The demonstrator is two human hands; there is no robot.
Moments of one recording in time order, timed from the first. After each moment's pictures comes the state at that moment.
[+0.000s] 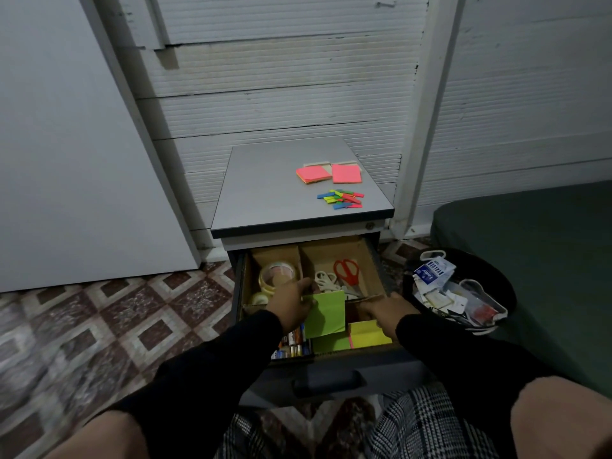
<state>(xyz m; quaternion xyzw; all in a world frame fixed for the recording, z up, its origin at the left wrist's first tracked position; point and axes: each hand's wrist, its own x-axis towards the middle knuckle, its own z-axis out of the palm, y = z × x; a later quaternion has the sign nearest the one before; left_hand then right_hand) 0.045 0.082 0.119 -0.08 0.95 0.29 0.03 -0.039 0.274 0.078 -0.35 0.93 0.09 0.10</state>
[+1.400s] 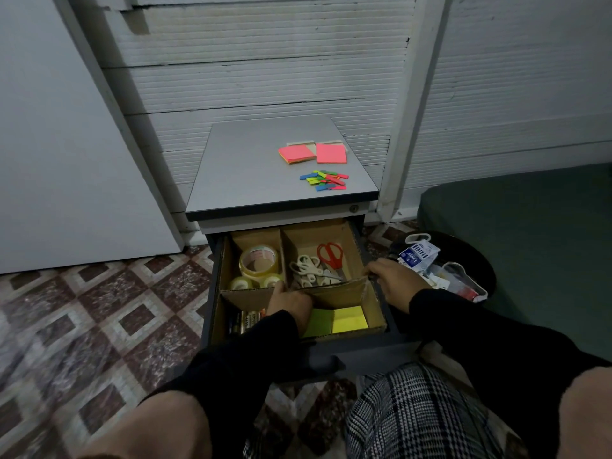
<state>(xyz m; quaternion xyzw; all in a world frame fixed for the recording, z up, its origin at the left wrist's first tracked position) 0.023 0.123 0.071 -0.02 0.98 -0.12 0.15 -0.054 0.314 0.103 -0.31 0.94 -0.14 0.10</state>
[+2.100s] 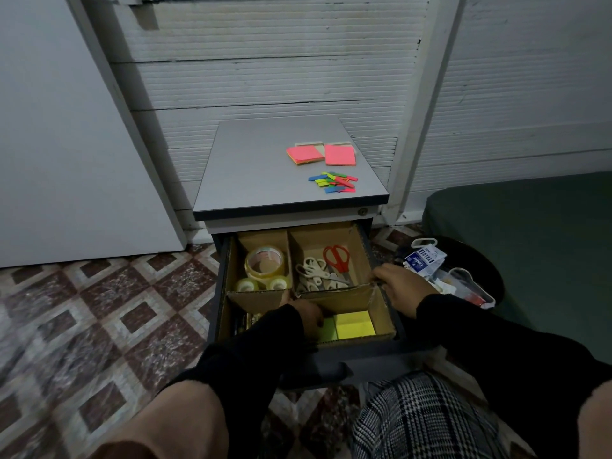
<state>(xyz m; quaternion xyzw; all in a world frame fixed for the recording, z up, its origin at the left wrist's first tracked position) 0.012 0.111 0.062 0.02 0.96 0.01 0.29 -0.055 0.306 0.106 -0.32 0.94 -0.11 0.11</state>
